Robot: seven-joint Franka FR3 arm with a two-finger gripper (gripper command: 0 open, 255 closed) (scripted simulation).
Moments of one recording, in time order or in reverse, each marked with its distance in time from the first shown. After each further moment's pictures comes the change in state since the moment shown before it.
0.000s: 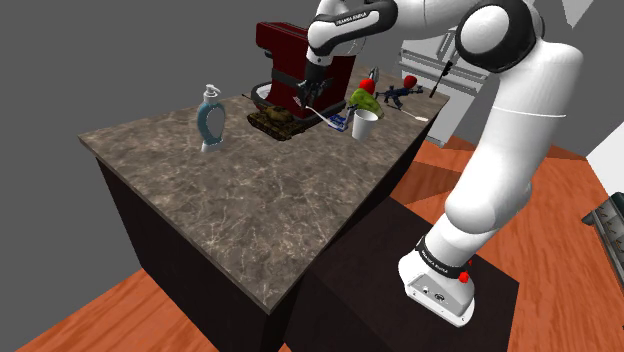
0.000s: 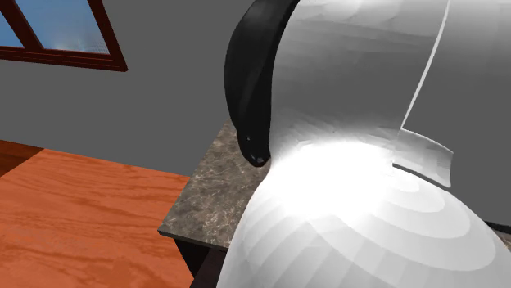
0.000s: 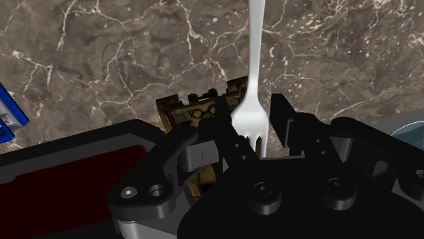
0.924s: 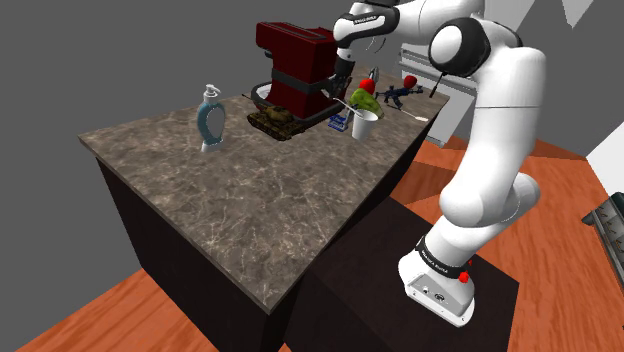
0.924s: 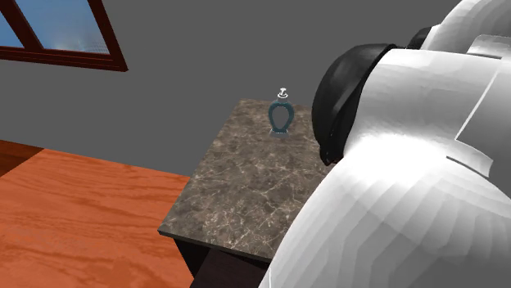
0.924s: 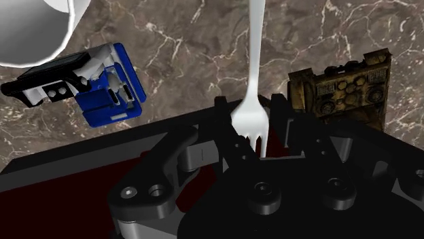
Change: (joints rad) arm -0.189 0.200 -0.081 0.307 0.044 -0.113 -0.284
